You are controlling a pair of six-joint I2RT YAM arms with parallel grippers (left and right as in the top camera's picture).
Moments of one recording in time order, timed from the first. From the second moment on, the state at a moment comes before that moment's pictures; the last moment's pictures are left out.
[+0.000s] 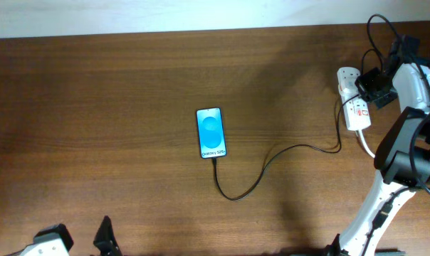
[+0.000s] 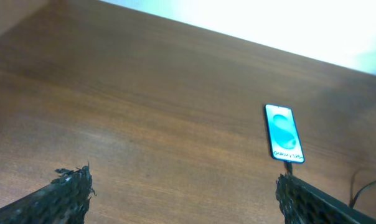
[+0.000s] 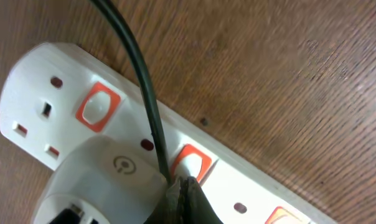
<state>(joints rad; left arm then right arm) -0.16 0.18 1.05 -1.34 -0.23 -0.31 -0.39 2.30 1.88 -0.90 -0.10 0.68</state>
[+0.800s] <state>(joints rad) -0.16 0.01 1.05 -1.34 -0.23 -0.31 -0.43 2.36 2.16 -1.21 -0.12 0.63</state>
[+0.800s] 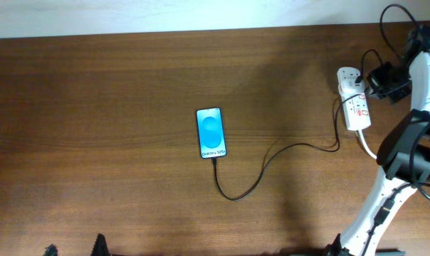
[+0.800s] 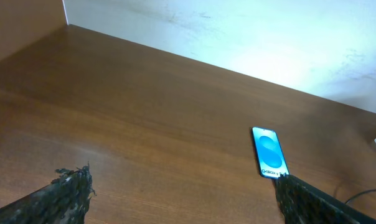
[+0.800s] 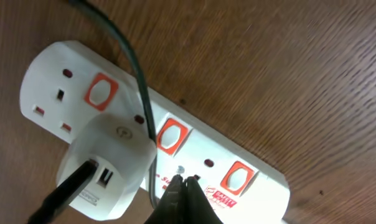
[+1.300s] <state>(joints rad) -0.16 0.01 1.05 -1.34 -0.23 -0.31 -0.41 2.41 2.16 -1.16 -0.14 0.64</state>
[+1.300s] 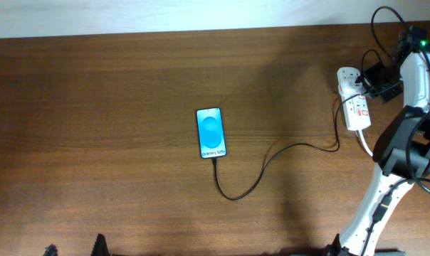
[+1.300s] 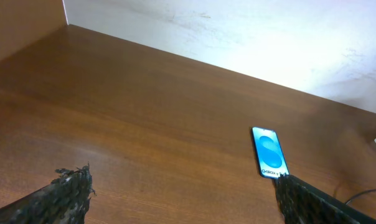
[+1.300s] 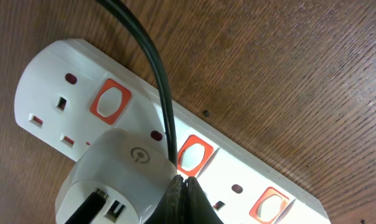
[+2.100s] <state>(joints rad) -0.13 0.01 1.05 -1.34 -0.23 -0.31 -0.38 2.25 2.19 -1.35 0.12 0.63</state>
